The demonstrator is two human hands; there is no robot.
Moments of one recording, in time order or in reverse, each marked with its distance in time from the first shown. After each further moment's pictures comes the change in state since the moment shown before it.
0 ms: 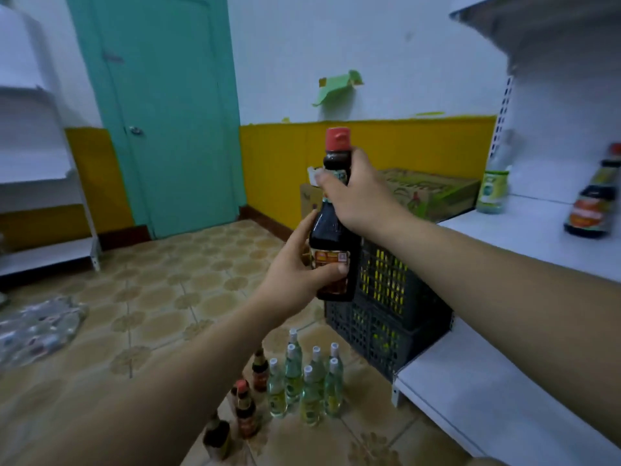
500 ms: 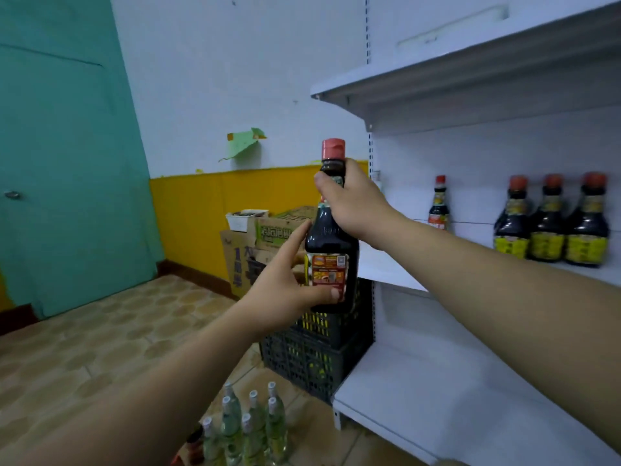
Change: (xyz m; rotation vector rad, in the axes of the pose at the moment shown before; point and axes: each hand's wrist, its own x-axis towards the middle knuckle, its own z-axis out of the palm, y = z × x) left_hand -0.013 0.083 0.091 0.018 -0.337 0.144; right_hand -0.057 -0.034 -0.137 -0.015 0.231 0.088
